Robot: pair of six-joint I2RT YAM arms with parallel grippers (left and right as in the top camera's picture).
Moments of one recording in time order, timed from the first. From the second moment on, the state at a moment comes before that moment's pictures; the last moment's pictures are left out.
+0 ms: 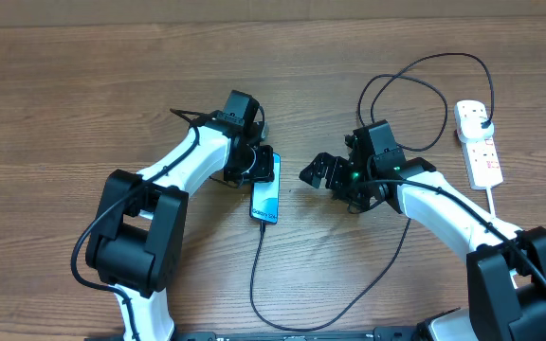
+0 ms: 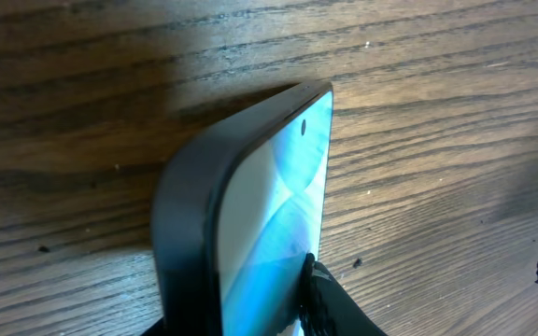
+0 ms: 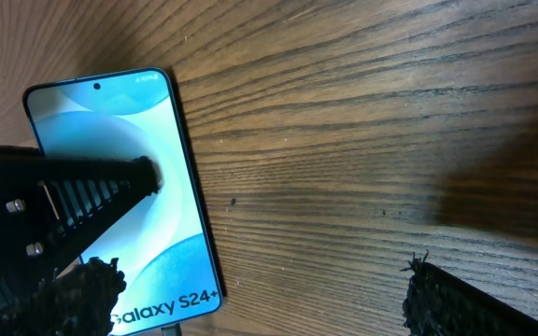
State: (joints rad) left arm -0.38 1.99 1.30 -0.69 0.35 -0.37; right arm 0.34 1.63 0.89 -0.38 -0.43 0.72
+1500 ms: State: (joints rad) left arm -0.38 2.00 1.29 -0.69 0.32 -0.37; right arm 0.34 1.63 0.89 -0.38 -0.43 0.72
